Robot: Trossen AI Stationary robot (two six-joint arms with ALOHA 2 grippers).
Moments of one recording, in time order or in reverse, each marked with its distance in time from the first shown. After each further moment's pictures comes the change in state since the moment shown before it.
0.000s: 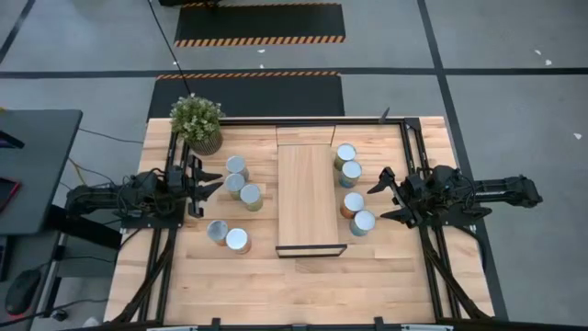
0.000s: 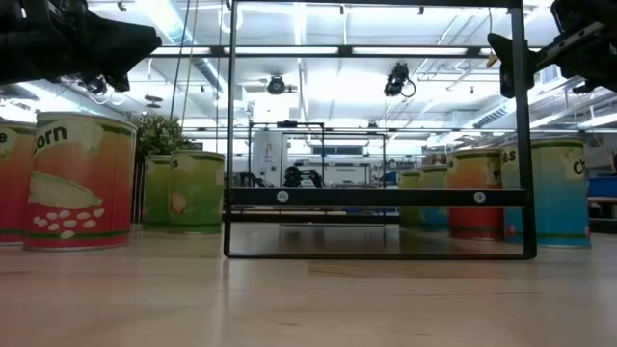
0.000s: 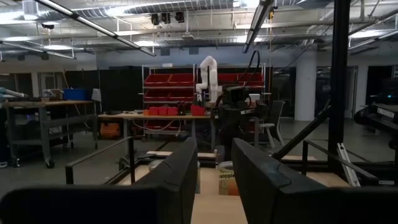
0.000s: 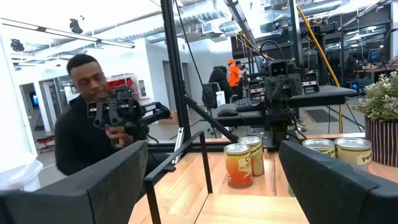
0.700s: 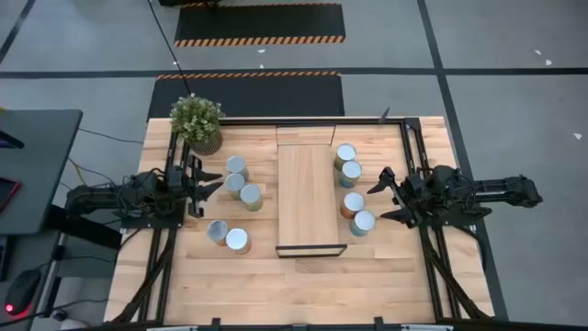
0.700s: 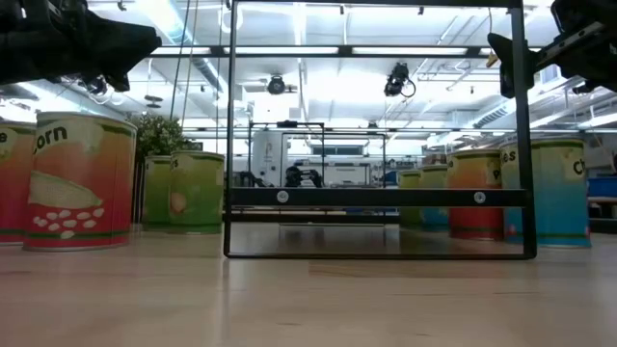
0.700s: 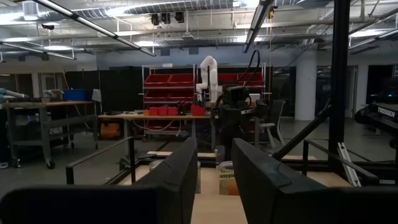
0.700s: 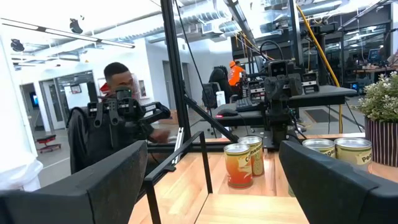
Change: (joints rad) left arm 0.000 0.000 0.000 0.000 0.000 0.023; right arm 0.000 0.000 0.000 0.000 0.000 0.000
